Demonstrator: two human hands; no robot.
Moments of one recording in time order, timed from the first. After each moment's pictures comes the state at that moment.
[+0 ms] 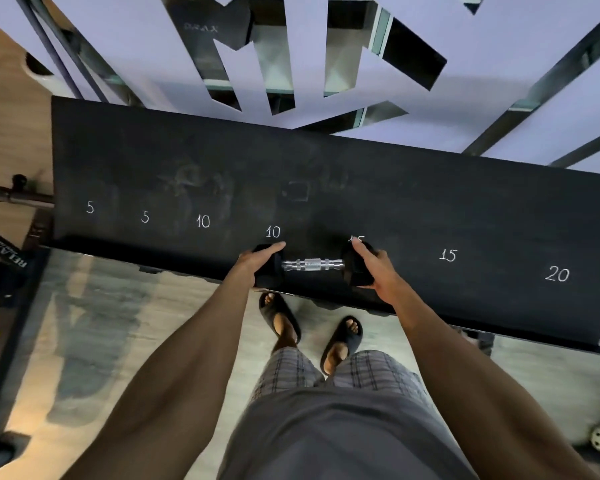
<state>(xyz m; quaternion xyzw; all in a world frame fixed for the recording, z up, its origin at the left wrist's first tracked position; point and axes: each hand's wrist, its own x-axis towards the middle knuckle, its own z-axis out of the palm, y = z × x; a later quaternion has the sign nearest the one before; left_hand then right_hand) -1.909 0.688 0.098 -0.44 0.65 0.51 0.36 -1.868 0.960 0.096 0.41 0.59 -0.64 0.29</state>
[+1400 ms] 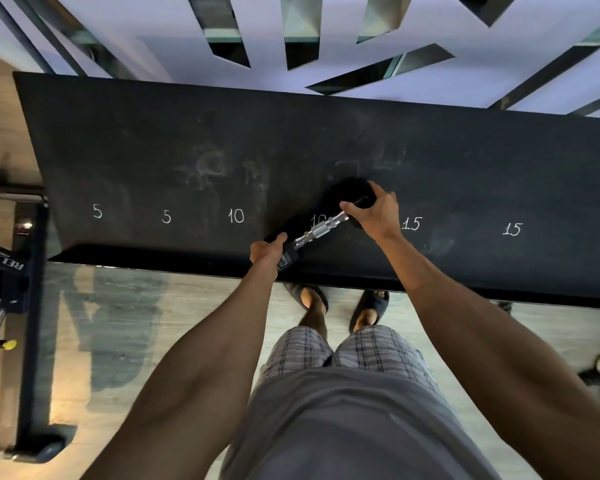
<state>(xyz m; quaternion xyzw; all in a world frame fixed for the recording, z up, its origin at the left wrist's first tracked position) -1.954 0.603 0.042 -0.50 0.66 0.47 0.31 -1.973 0.828 0.086 0.29 0.85 -0.40 0.19</state>
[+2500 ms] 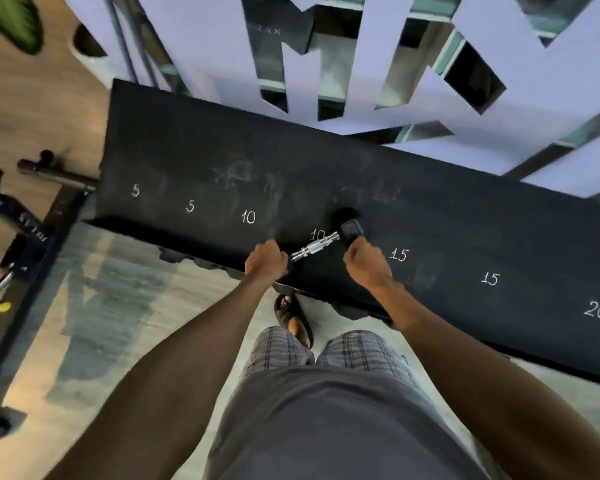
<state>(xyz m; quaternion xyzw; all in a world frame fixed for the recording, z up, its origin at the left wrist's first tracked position) -1.906 0.612 0.109 -0.19 0.92 0.19 0.28 -1.902 0.825 0.129 0.13 0.91 -0.26 0.28</state>
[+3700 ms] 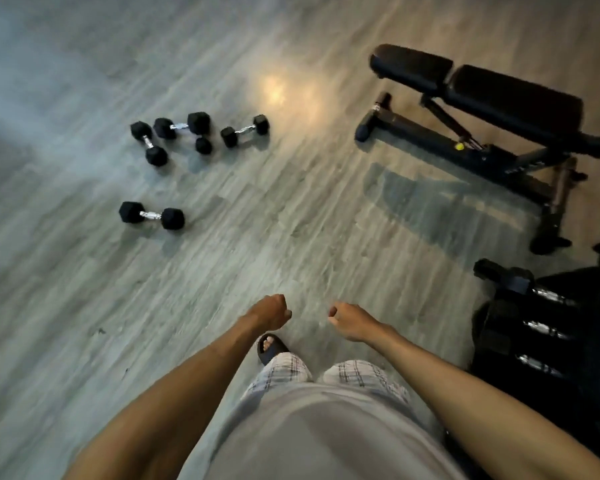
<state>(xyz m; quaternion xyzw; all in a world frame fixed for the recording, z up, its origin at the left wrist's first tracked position) -1.115 0.642 0.099 -0.71 0.54 0.44 0.12 -1.326 0.595 0.112 -0.69 0.52 0.21 0.45</state>
